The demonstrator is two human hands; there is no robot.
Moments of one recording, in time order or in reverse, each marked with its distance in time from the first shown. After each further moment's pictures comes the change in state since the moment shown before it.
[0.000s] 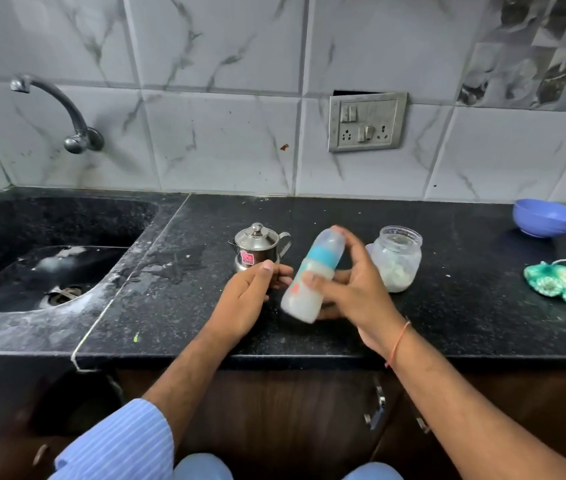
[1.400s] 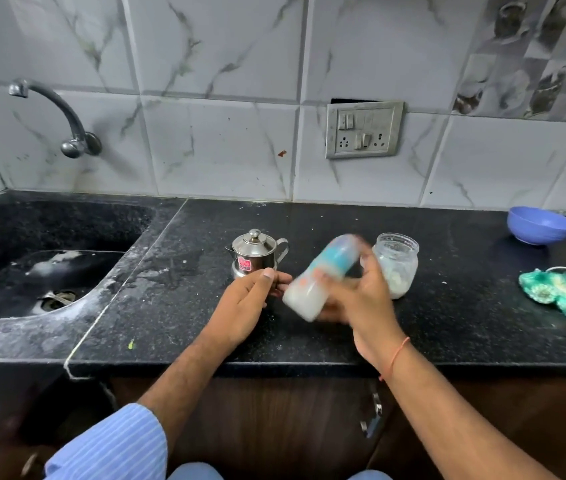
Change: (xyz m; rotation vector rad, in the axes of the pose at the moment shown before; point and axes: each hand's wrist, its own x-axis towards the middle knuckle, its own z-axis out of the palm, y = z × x) left_hand 0.004 -0.004 -0.002 0.026 -0.046 0.004; right_hand -0.005 0.002 -0.004 0.062 0.099 0.013
